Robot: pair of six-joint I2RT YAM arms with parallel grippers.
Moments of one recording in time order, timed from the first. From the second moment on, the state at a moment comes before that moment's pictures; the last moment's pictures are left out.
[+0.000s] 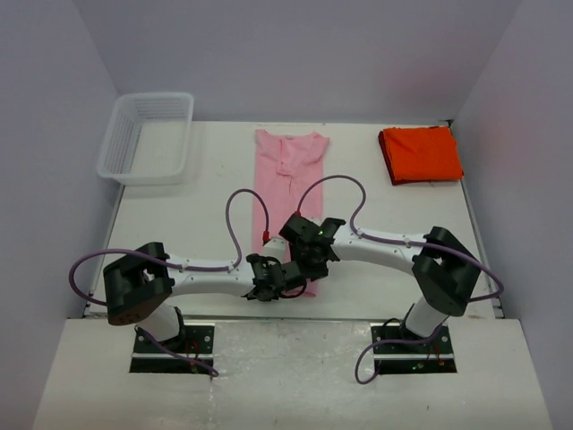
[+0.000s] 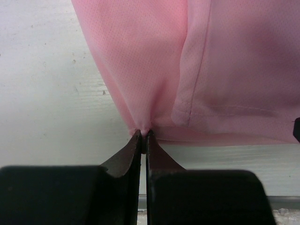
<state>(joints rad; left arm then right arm) -1.22 1.58 0.85 -0.71 -0.51 -1.04 0.98 1.65 1.06 -0.73 0.06 0.86</state>
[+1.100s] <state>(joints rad) -1.22 1.54 0.82 -0.70 -0.50 -1.03 1.05 1.70 1.01 -0.74 0.10 0.91</state>
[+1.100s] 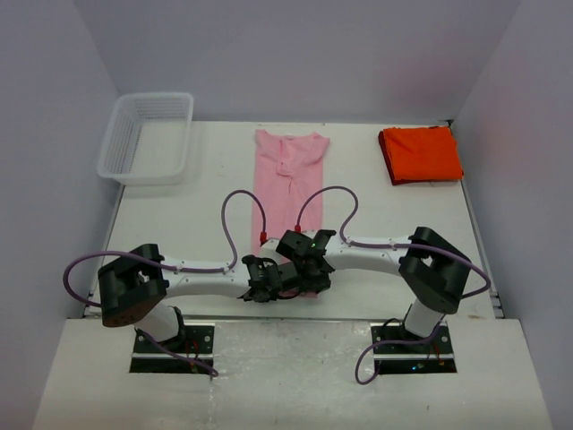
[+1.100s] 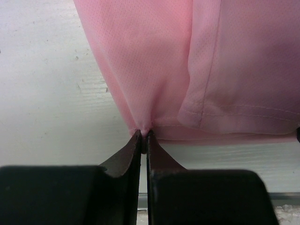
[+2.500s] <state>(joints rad) -1.22 1.49 0.77 -0.69 -0.48 -1.04 1.06 1.72 1.05 -0.82 0.19 0.95</state>
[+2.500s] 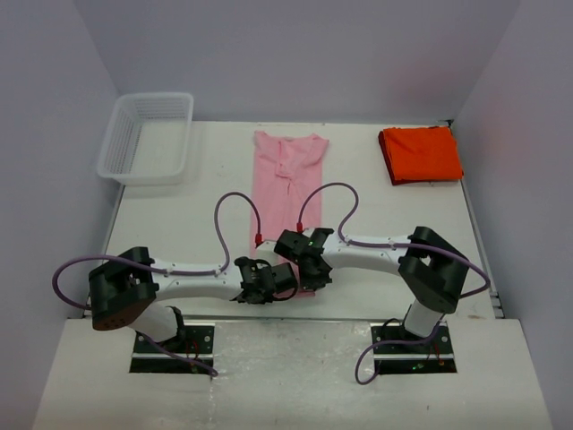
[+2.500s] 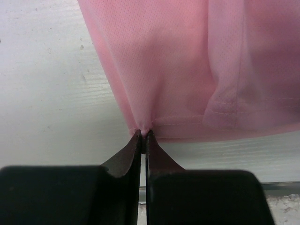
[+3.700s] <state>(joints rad) -1.22 1.35 0.72 -0.73 -0.48 -1.08 1.06 1.73 1.04 -0.83 0.20 0.99</state>
